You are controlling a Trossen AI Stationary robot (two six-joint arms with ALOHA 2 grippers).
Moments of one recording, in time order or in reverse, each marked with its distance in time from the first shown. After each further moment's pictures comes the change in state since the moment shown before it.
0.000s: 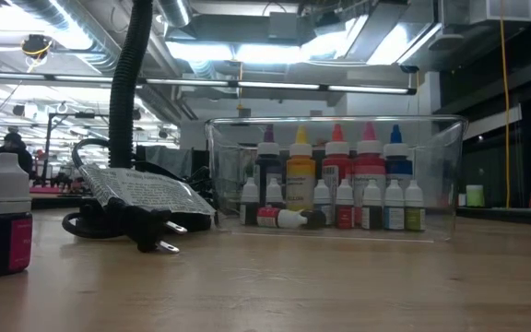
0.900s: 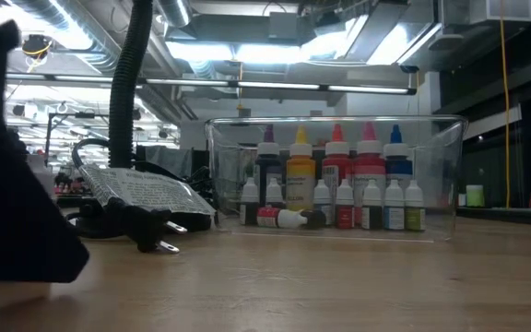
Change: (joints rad) left arm 0.080 0.004 -0.035 -0.003 -0.070 -0.086; right arm 0.000 0.000 0.000 0.007 -0.001 -0.023
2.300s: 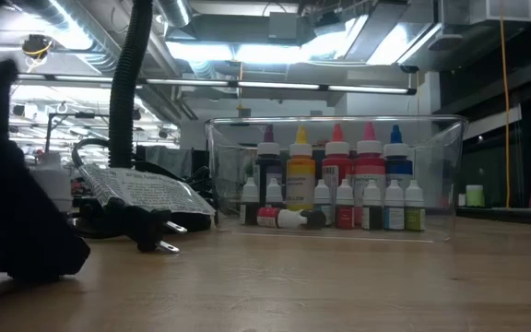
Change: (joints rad) left arm 0.001 -0.023 -0.048 0.013 -0.039 0.015; right arm 0.000 0.004 0.000 0.044 0.040 0.023
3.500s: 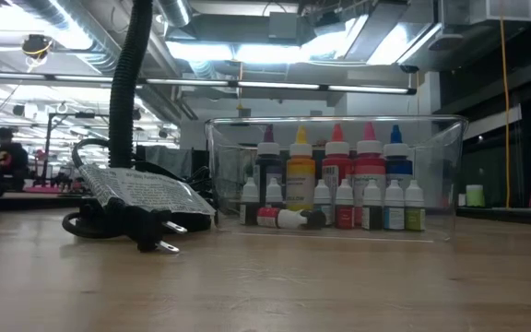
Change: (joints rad) left arm 0.051 -0.766 0.004 0.308 0.294 1.125; right arm -0.134 -0.071 0.012 0.452 -0.623 -0.046
